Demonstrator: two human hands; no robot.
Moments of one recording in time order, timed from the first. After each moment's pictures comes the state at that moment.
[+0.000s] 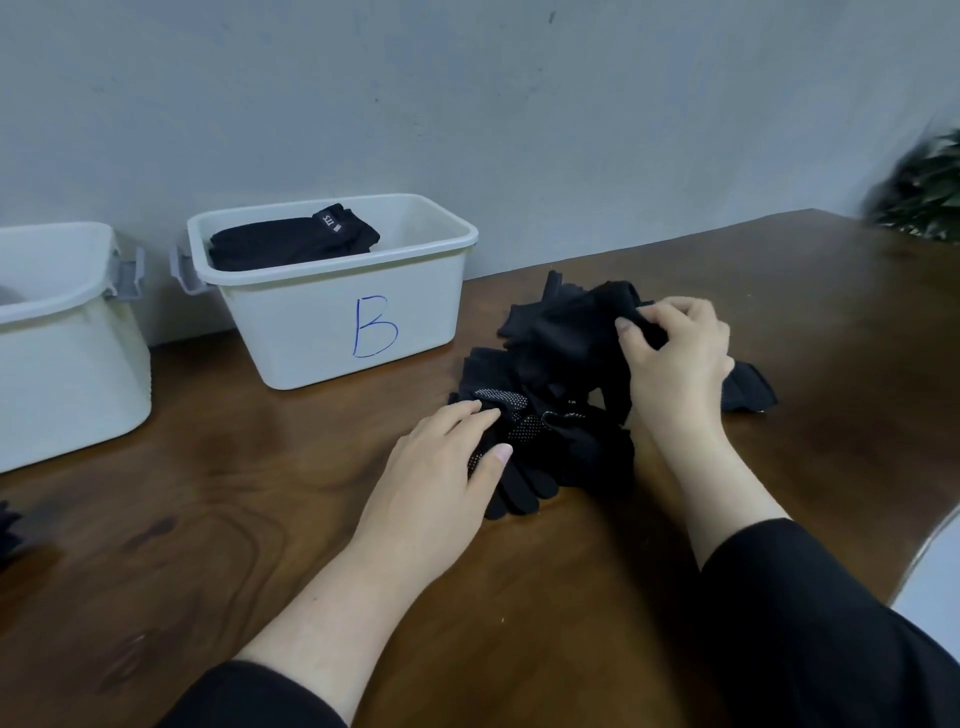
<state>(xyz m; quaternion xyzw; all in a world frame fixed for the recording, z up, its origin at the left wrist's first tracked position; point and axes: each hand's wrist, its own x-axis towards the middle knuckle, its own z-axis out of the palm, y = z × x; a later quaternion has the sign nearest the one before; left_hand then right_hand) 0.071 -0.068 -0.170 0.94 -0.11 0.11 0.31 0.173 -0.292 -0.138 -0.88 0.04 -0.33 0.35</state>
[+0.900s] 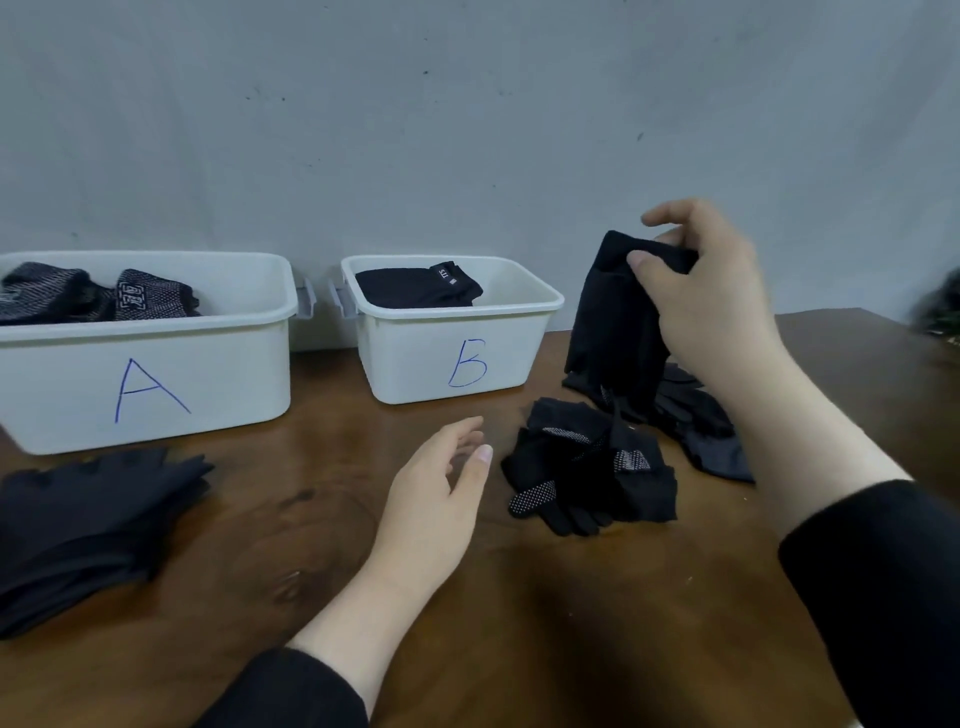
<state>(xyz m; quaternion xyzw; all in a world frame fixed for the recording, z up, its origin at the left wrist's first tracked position) 0.021 -0.009 -0.157 0.81 0.02 0.19 0.56 0.111 -0.201 0.018 -0.84 -0.17 -0.28 0.43</state>
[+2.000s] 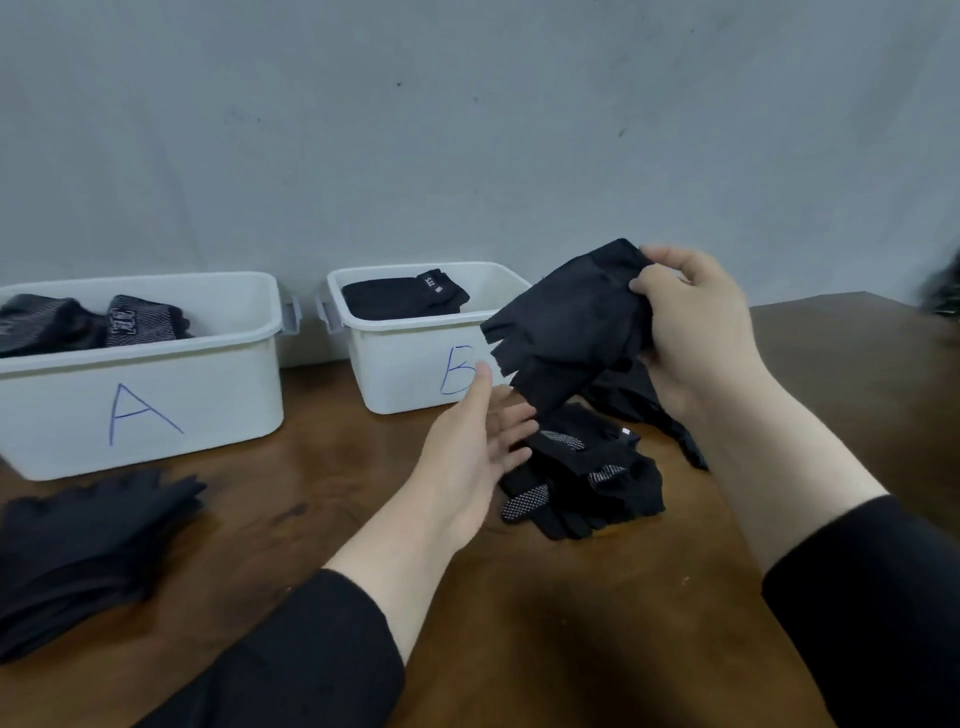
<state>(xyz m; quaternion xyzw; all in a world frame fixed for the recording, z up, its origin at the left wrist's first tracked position) 0.058 -0.044 -0.098 0.52 0.10 0.00 0.85 0.106 -0.197 0.003 -0.65 -0.04 -0.14 0.75</state>
